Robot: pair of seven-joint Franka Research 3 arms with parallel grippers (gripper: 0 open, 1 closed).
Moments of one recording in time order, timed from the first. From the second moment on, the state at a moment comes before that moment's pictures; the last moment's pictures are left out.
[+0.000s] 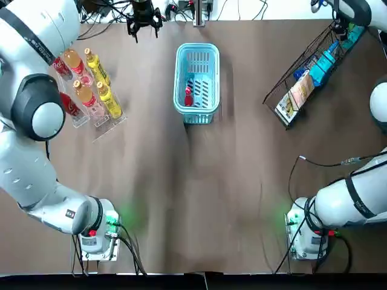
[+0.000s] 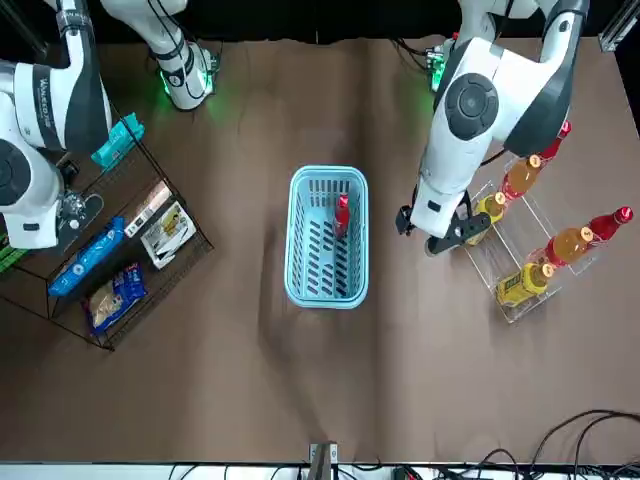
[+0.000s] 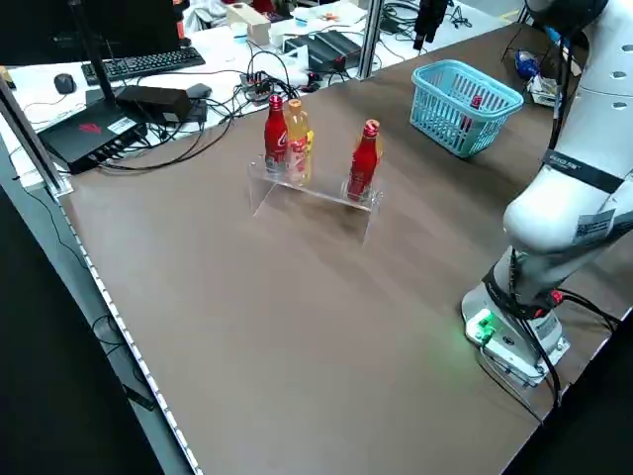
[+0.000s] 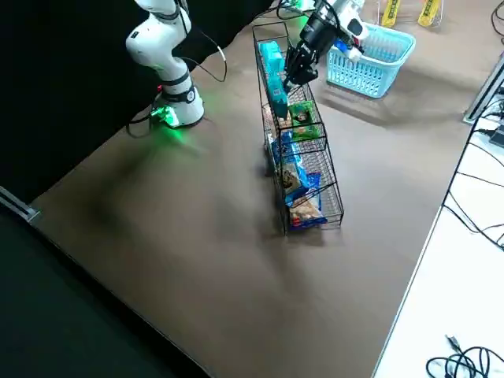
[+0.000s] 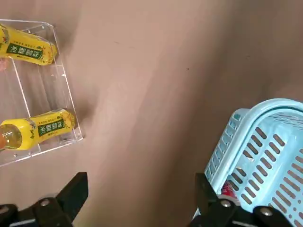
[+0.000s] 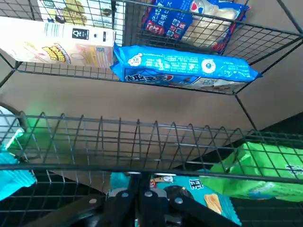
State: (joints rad) left arm -0.32 0.29 -0.21 -1.50 0.13 1.71 -0.87; right arm 0.08 0.20 0.02 -1.58 -0.50 1.37 -0.79
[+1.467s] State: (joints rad) left arm -0.22 0.04 0.10 -1.54 -0.01 1.55 -0.03; right arm 0.32 0.19 0.03 -1.32 -0.21 1.15 -0.29
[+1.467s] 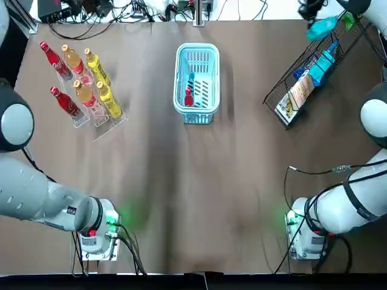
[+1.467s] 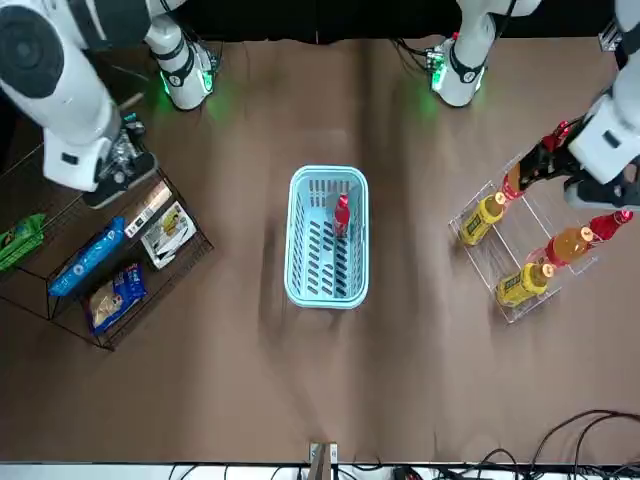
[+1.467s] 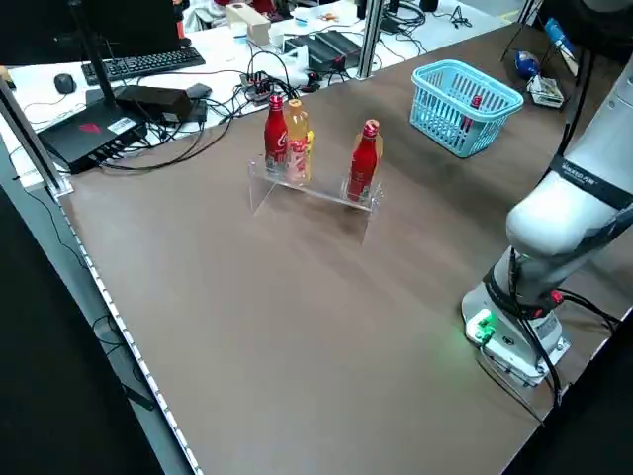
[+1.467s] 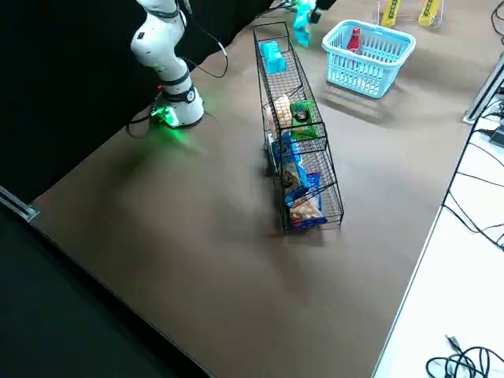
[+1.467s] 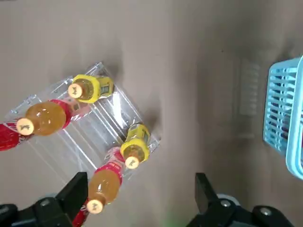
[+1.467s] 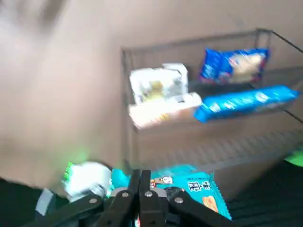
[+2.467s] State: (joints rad) left arm -0.18 0.02 0.10 -1.58 -0.03 1.52 0.01; right arm 0.74 0.56 0.03 -1.33 -0.02 1.87 0.74
